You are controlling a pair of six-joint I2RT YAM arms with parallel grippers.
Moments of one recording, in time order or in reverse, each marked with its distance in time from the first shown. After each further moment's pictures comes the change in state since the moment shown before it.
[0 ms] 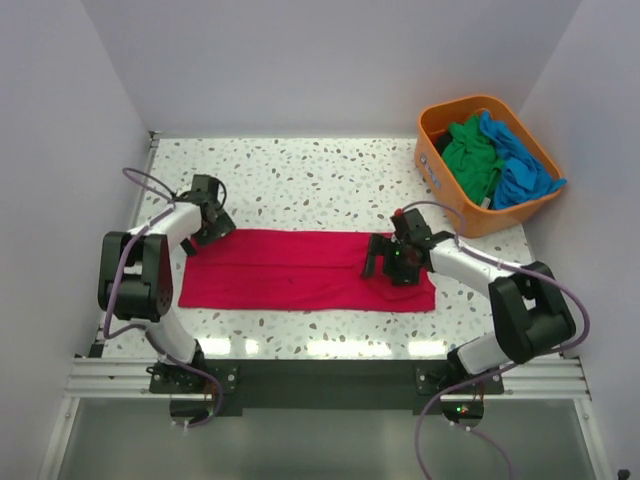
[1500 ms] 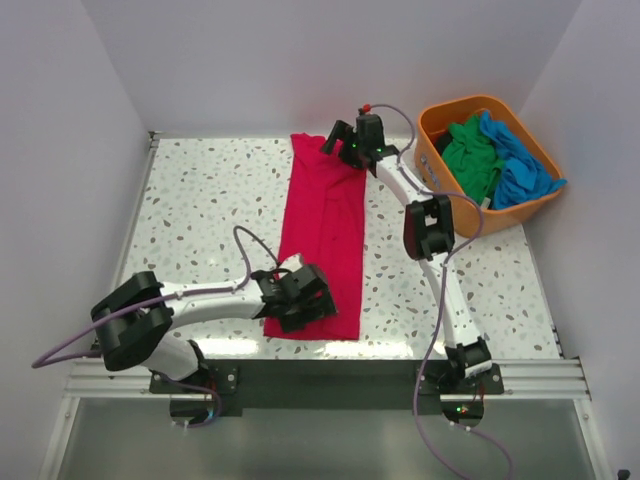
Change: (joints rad) left arm -0.956 -0.261 -0.331 0.162 0.249 -0.674; right arm -0.102 1.271 1.733 0.108 0.010 0.068
